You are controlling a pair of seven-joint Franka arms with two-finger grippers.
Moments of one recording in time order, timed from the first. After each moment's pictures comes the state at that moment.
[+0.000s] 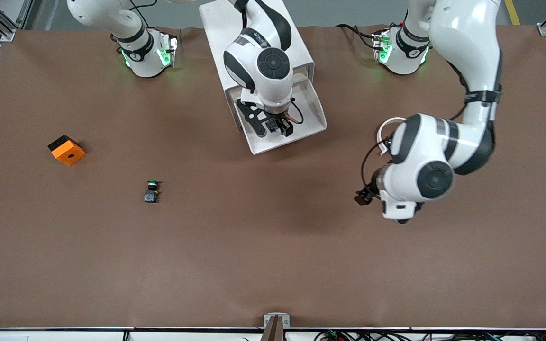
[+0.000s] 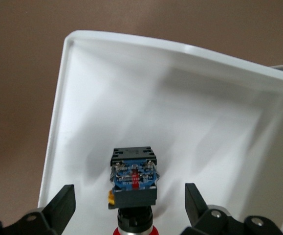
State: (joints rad) left arm -0.50 0.52 0.13 -1.56 -0.22 1.87 -1.05; right arm 0.98 0.48 -0.09 -1.61 0.17 2.00 1.80
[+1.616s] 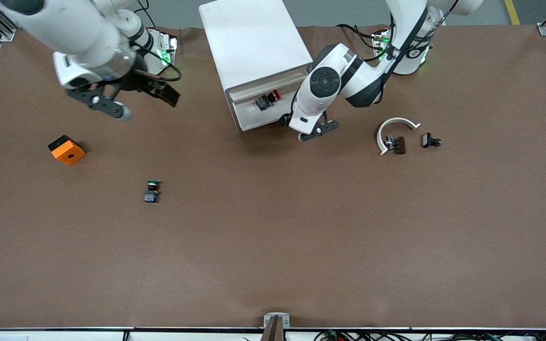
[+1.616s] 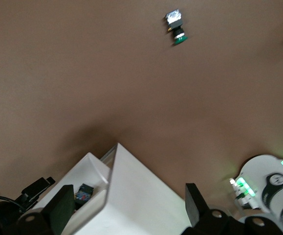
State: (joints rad) left arm -0.53 0.30 -0.33 -2.08 -0.25 2.25 -1.09; right arm 0.50 0.02 -0.13 -1.56 0.17 1.42 0.79
